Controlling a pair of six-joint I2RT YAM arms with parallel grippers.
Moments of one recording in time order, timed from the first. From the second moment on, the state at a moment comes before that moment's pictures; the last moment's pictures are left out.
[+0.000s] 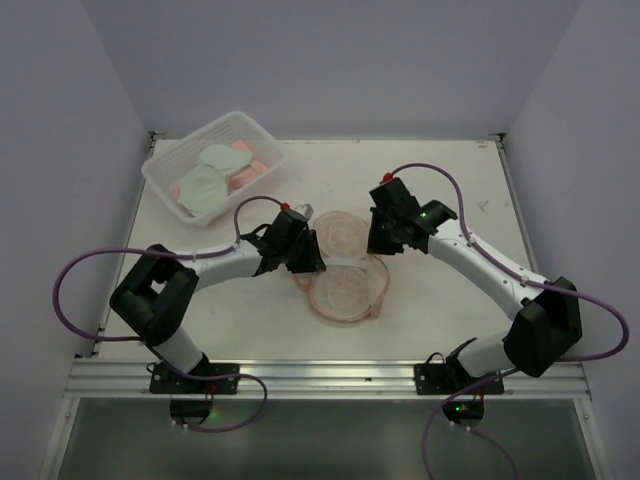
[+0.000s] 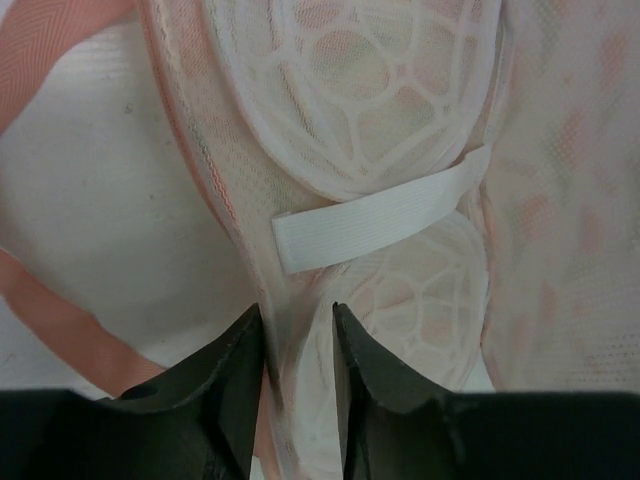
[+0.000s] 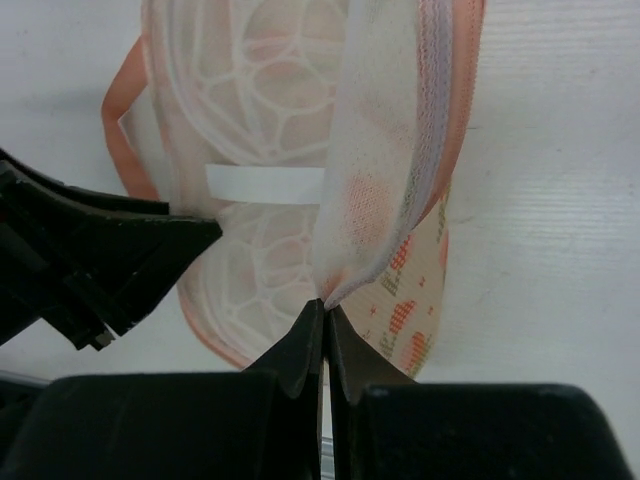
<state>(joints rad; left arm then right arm) -0.68 1.64 0.90 -0.13 0.14 -0.73 0.61 1.42 1.20 -0.81 0.13 0.70</state>
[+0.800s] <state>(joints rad) -0.55 1.26 0.57 -0.12 0.13 -0.72 0.67 1.73 1.22 -0.44 -0.28 0.74</state>
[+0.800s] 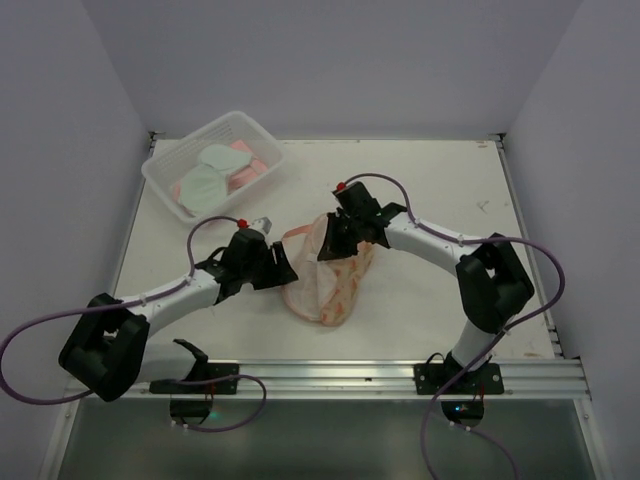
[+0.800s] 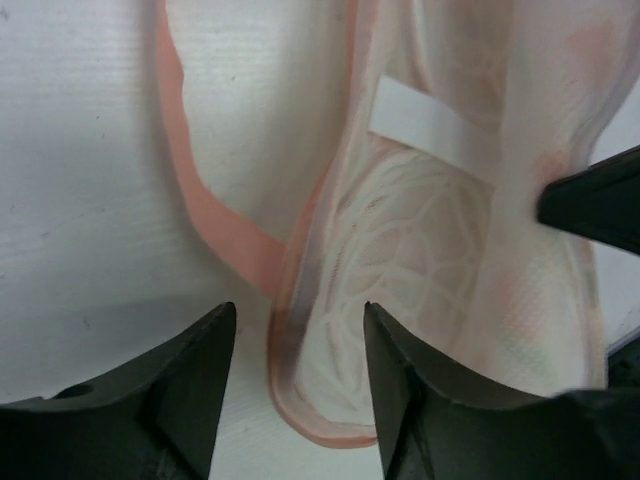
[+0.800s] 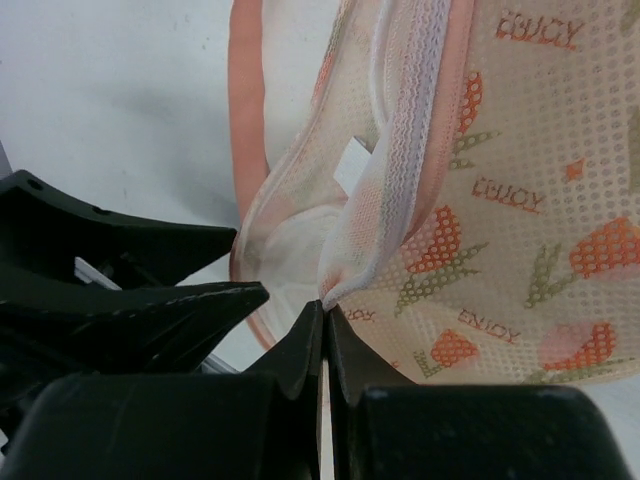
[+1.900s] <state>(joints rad) -0.58 1.37 0.46 0.14 0.29 -0.76 0.69 1.89 1.21 -0.19 -0.29 0.99</state>
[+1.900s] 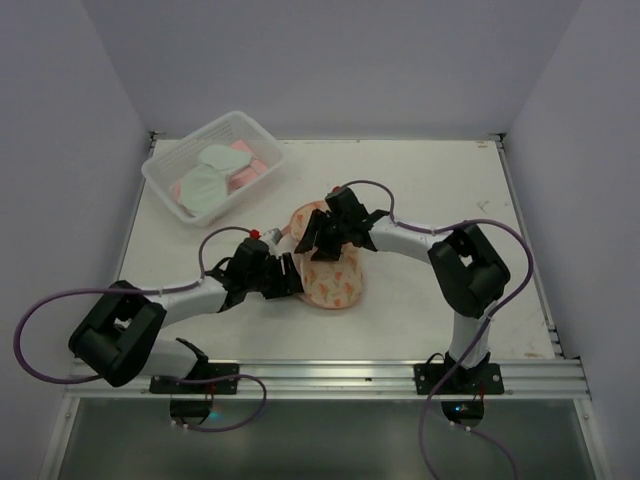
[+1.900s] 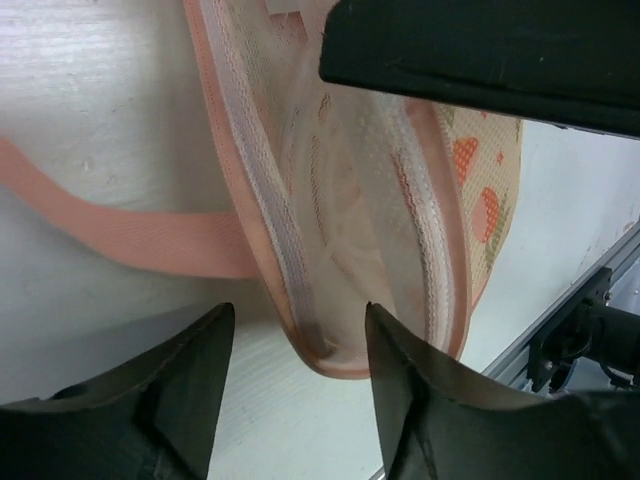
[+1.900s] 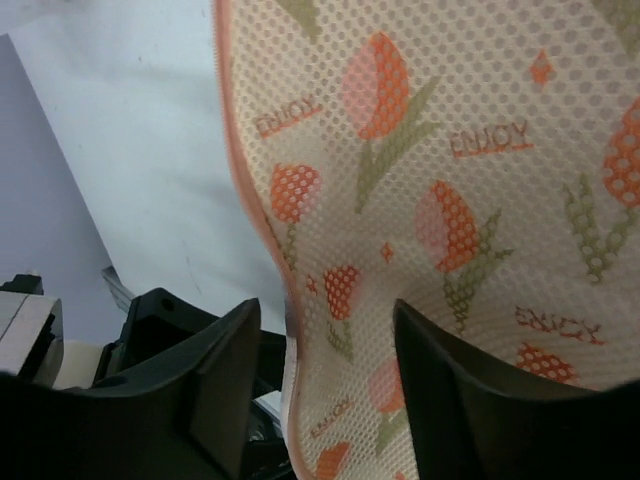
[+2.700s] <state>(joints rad) -0.48 0.83 0.57 -0.48 -0.04 -0.72 0.69 1.59 1.21 -0.26 -0.22 0.79</state>
